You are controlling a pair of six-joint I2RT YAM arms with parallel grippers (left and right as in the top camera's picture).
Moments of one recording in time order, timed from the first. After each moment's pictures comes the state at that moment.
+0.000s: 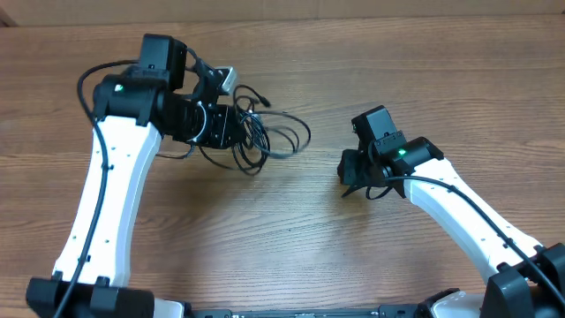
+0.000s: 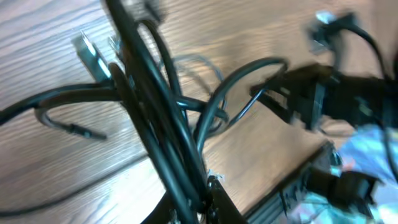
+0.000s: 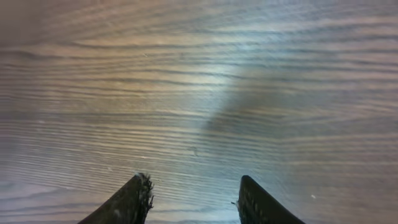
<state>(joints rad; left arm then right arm) -0.14 1.59 1.64 -1.30 0.59 0.06 0.42 1.52 1.04 -0.72 -0.09 0.48</state>
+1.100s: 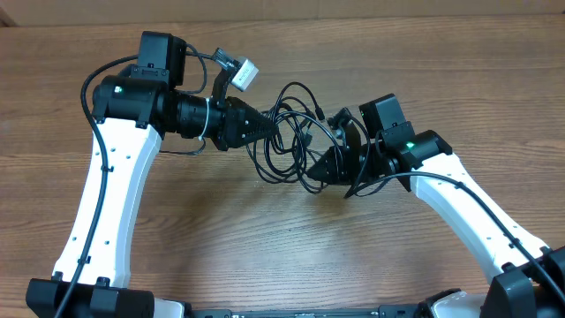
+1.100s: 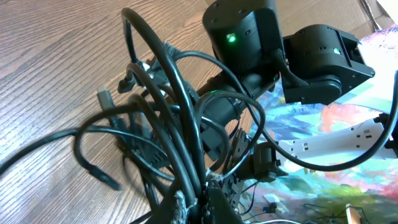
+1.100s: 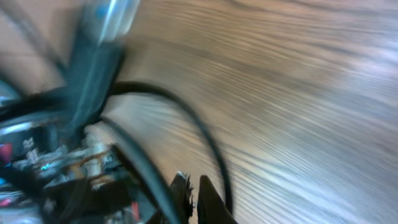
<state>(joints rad) -0.14 1.59 1.64 -1.23 1.07 0.30 0.38 1.52 1.08 -0.71 -0.69 0.34</state>
